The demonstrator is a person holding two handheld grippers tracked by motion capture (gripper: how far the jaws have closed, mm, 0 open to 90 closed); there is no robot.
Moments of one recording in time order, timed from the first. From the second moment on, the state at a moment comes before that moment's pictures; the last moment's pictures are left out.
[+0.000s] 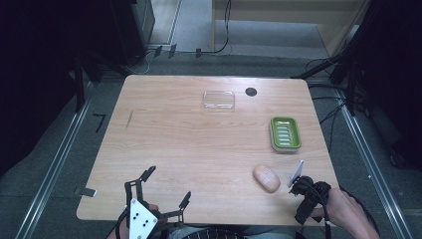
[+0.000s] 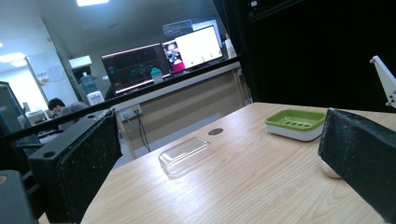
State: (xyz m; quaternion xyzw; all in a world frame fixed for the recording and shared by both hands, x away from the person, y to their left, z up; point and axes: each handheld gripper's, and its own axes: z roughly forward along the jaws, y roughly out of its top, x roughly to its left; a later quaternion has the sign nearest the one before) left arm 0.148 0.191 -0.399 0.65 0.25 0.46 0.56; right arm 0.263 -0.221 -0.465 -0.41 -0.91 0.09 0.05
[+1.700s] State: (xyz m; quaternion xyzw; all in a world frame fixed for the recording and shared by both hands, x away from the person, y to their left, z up) left arm 0.150 0.191 -0.399 0.65 0.25 0.46 0.56; right arm 0.281 -0.169 -0.453 -0.37 -0.92 0.09 0.04
